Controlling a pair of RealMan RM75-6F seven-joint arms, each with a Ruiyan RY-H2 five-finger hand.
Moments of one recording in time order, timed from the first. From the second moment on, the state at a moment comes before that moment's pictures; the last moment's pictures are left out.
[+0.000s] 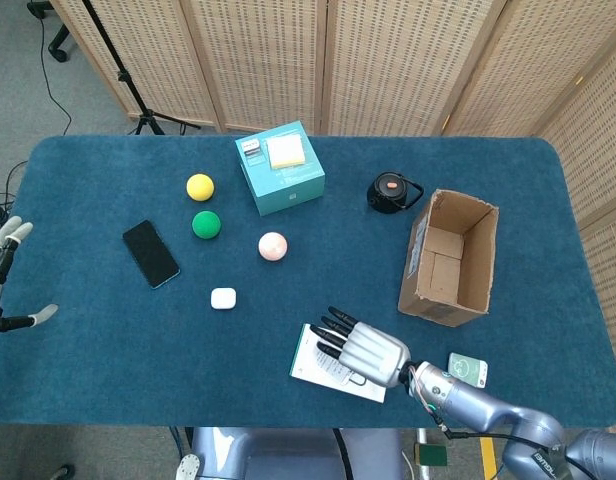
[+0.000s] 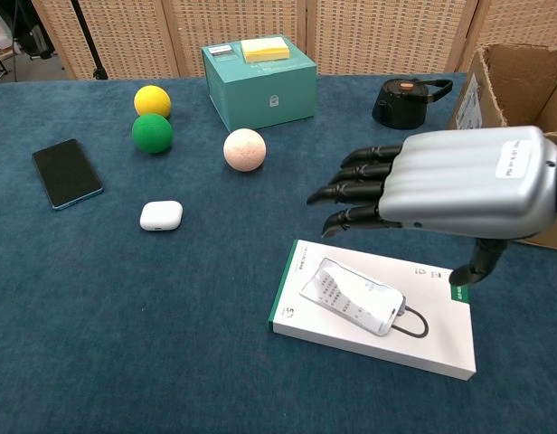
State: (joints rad) left arm -0.25 -0.97 -0.07 -1.68 1.39 1.41 -0.27; right arm 0.68 -1.22 0.13 -1.84 -1.66 0.64 -0.63
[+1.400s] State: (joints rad) left arm -0.24 -0.96 -0.10 -1.68 1.41 1.36 -0.30; right arm 0.82 -1.47 -0.02 -1.88 -1.08 0.87 -1.01
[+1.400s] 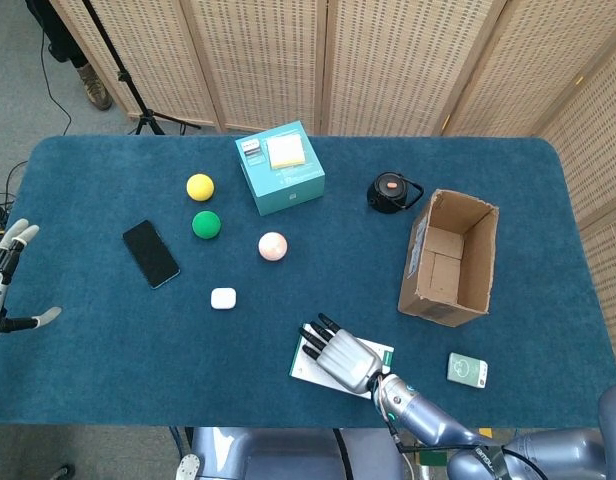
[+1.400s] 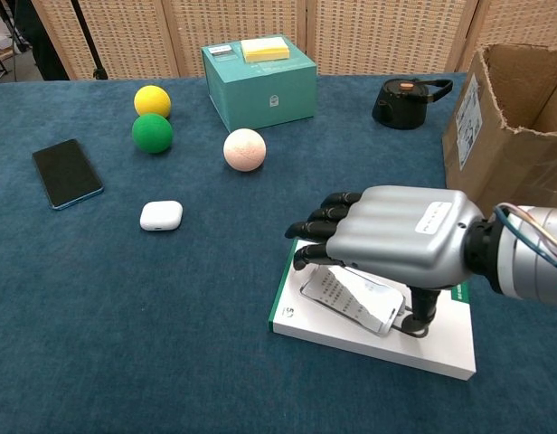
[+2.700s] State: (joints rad) left arm -0.23 -0.95 -0.11 -1.68 1.41 1.33 -0.31; right arm 0.85 -1.37 0.03 -1.97 -1.17 1.00 -0.88
